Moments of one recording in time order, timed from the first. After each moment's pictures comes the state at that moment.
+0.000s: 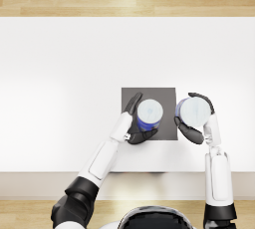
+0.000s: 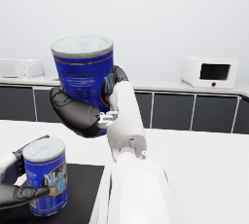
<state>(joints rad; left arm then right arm) 0.61 1.45 0.73 -0.89 1.43 0.10 -0.35 0.33 -1.41 0.06 1.69 1.42 0.10 0.01</state>
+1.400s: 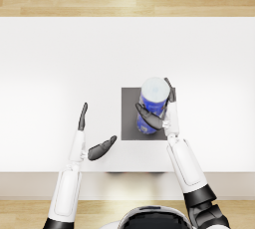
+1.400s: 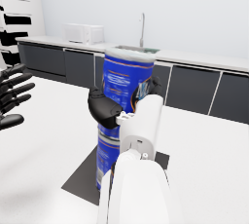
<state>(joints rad) 0.11 1.26 0.14 -1.75 1.42 0.00 0.00 0.51 -1.56 0.40 1.35 1.42 -0.34 -0.19</state>
